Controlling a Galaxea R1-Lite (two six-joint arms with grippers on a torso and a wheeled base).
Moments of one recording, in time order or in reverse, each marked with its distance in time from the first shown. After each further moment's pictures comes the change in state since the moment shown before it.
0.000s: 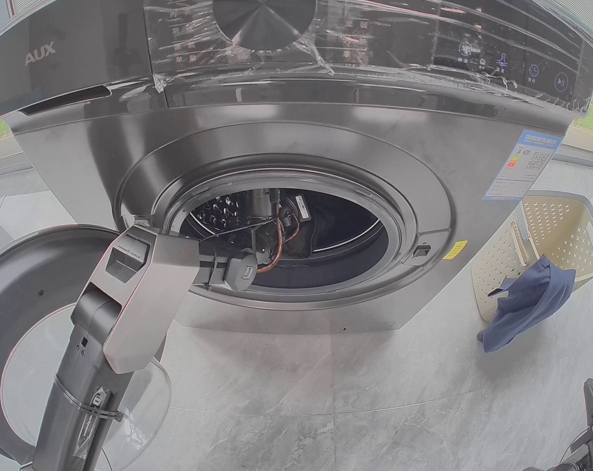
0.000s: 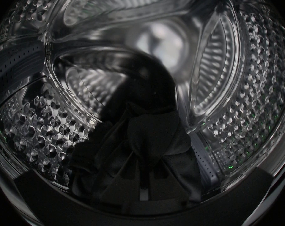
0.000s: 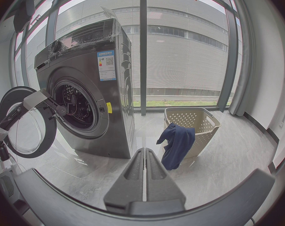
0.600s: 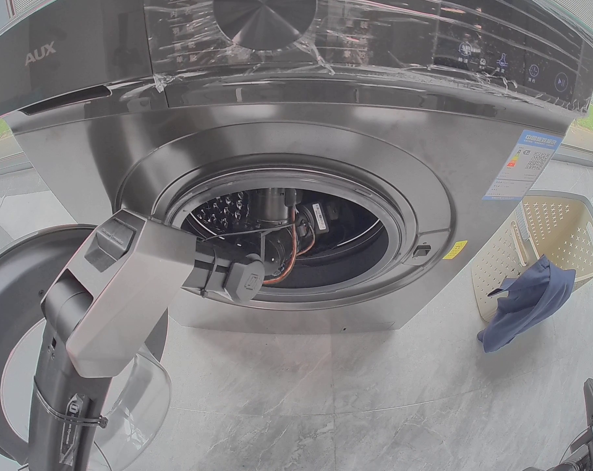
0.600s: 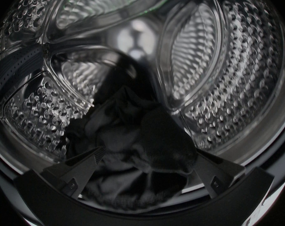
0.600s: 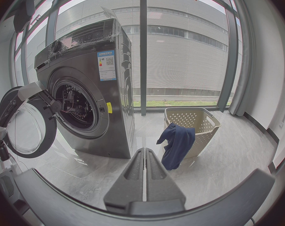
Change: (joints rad) left arm -0.082 -0.164 0.246 0.006 0.003 -0.024; right arm 0.000 0.000 0.000 0.000 0.000 0.000
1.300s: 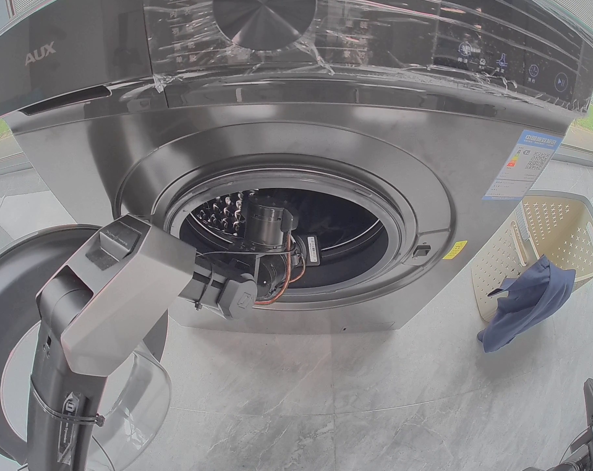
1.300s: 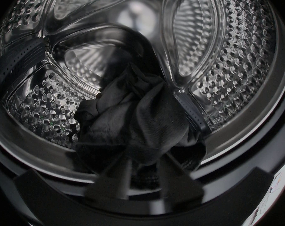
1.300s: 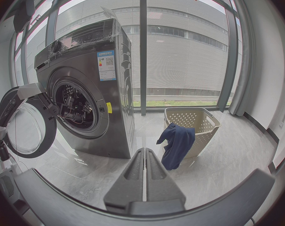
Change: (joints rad) left arm 0.007 -0.019 0.164 0.003 -0.011 0.099; right arm 0.000 0.000 0.000 0.000 0.000 0.000
